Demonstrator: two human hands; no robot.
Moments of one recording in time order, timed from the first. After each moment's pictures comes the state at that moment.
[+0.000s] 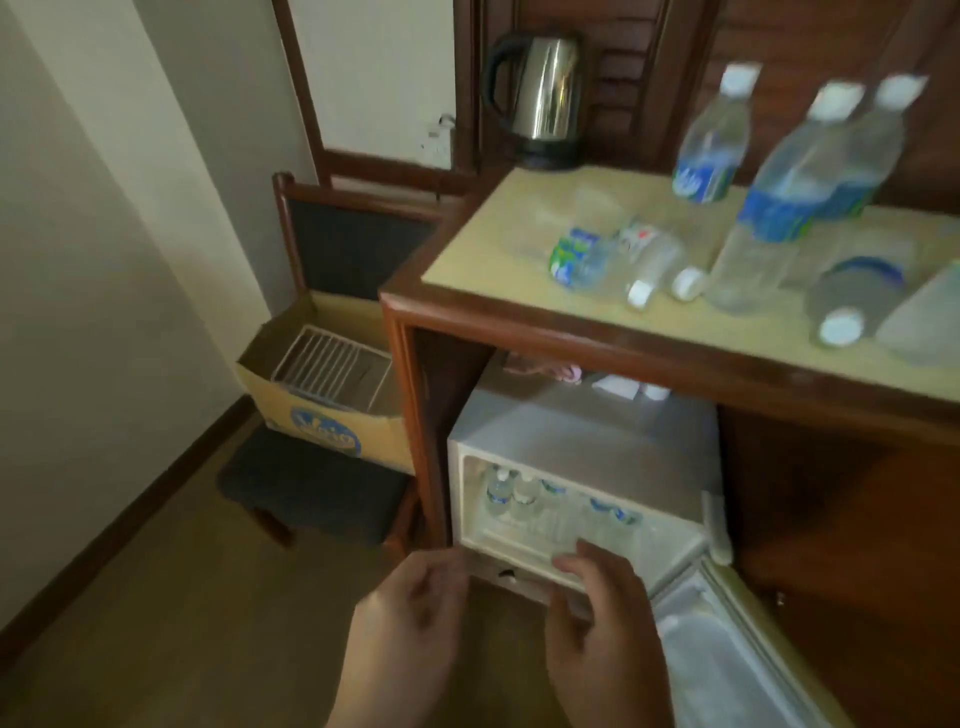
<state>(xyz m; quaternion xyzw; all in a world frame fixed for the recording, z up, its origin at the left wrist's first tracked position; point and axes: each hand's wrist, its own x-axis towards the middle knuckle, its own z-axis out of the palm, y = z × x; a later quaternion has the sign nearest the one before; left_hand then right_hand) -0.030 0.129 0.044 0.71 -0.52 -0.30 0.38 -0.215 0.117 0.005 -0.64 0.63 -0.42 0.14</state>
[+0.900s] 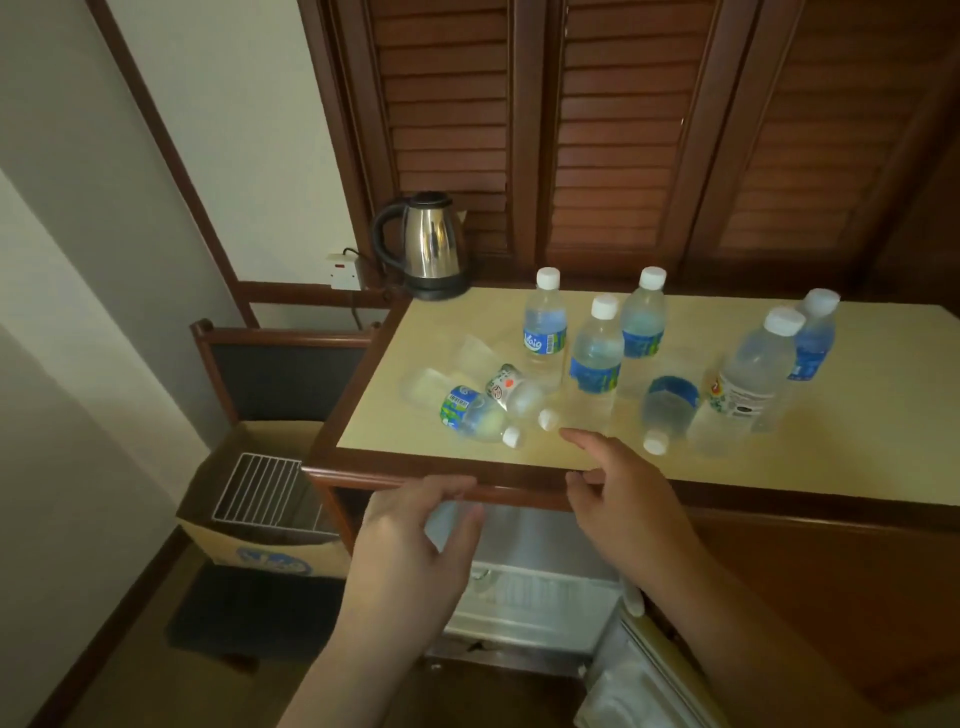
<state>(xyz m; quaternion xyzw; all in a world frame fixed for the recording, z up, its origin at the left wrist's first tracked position) -0.096 0.019 0.264 0.57 -0.70 -0.20 0.39 -0.321 -0.007 0.255 -0.64 0.67 -0.33 0.20</state>
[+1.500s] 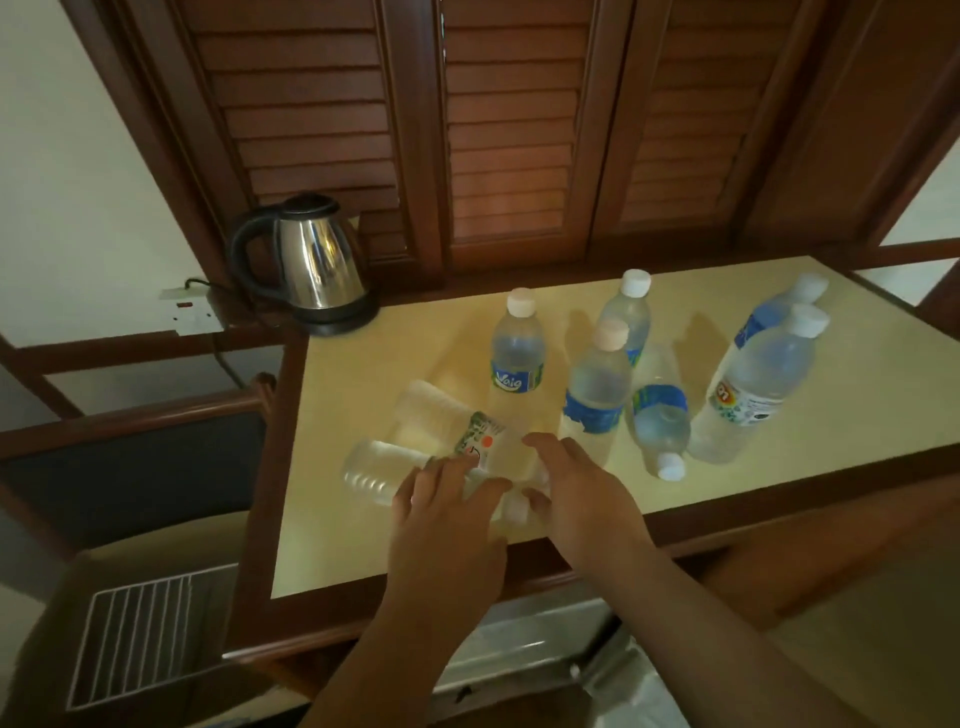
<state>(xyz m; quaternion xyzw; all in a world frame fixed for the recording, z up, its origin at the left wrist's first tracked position) -0.109 -0.167 0.208 0.45 -0.88 -0.06 0.14 -0.280 -0.131 0.207 -0.58 0.78 -0.19 0.13</state>
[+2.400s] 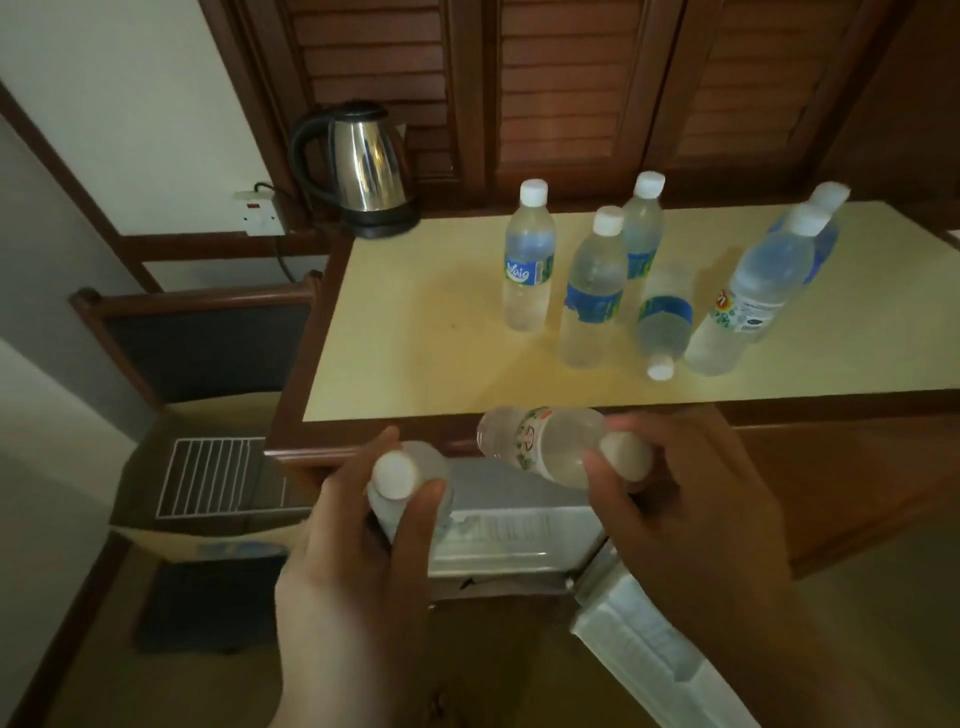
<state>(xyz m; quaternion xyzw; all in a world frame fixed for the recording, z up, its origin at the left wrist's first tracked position) -0.046 0.026 0.249 0.55 -0.67 -0.15 0.47 -0.269 0.055 0.262 -0.61 0.64 -0.46 -0.05</state>
